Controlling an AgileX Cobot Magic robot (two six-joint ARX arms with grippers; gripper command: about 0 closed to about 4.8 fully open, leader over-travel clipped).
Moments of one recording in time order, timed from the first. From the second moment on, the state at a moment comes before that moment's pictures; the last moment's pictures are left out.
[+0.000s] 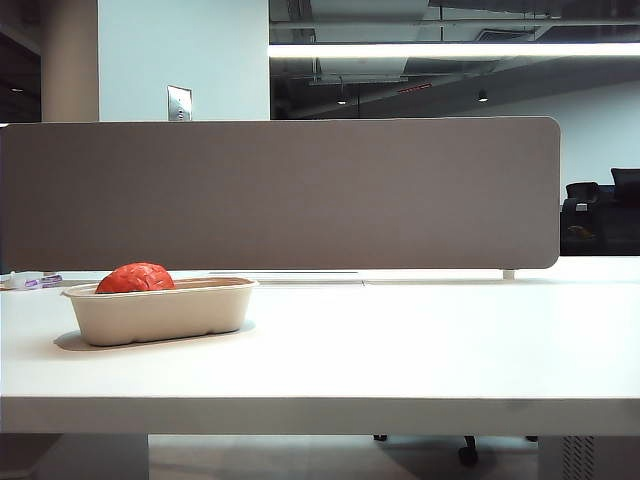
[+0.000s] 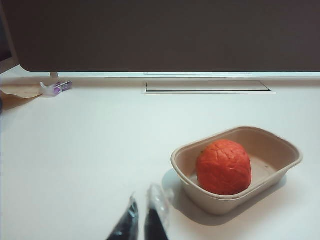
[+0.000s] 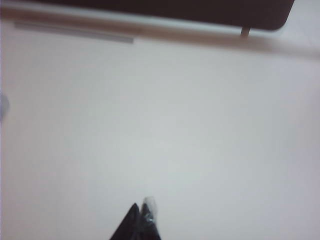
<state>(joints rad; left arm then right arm) -0.04 0.01 0.01 0.00 0.02 0.01 0.45 0.41 0.40 -0.24 0.27 0.05</state>
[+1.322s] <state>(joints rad) -0.04 0.01 0.01 0.00 0.02 0.01 0.07 0.00 0.01 -0.02 0.06 0.04</state>
